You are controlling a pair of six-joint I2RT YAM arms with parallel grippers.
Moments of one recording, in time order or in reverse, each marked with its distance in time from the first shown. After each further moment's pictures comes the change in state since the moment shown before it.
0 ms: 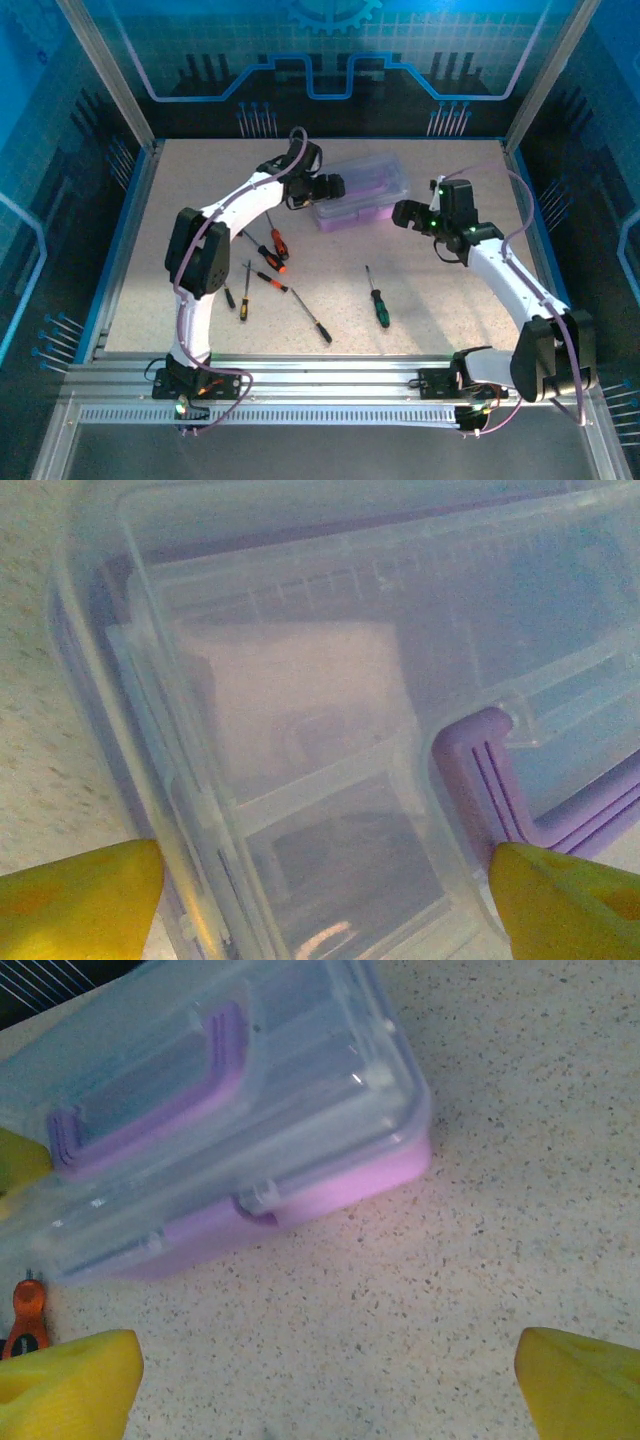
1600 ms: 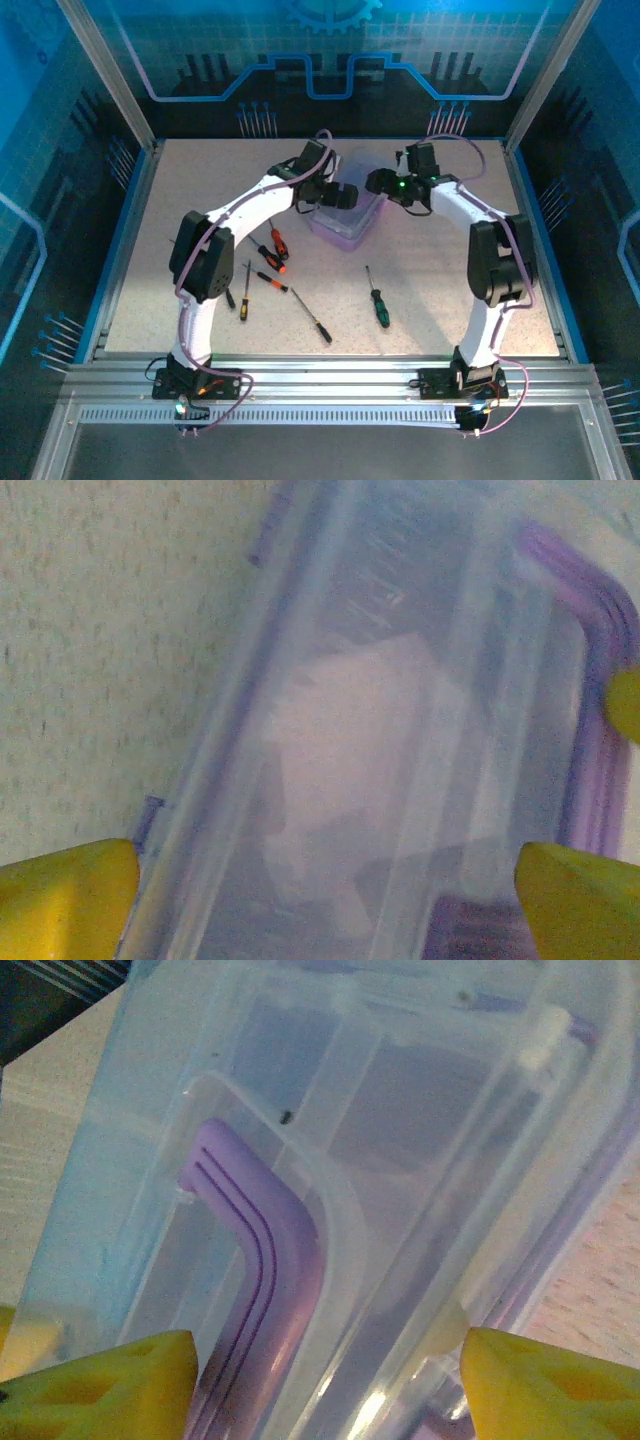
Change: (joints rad) left arm -0.060 -0.028 0.003 -0.019 -0.090 0.302; right arm 0.035 0.626 0.485 0.068 -0.237 0.116
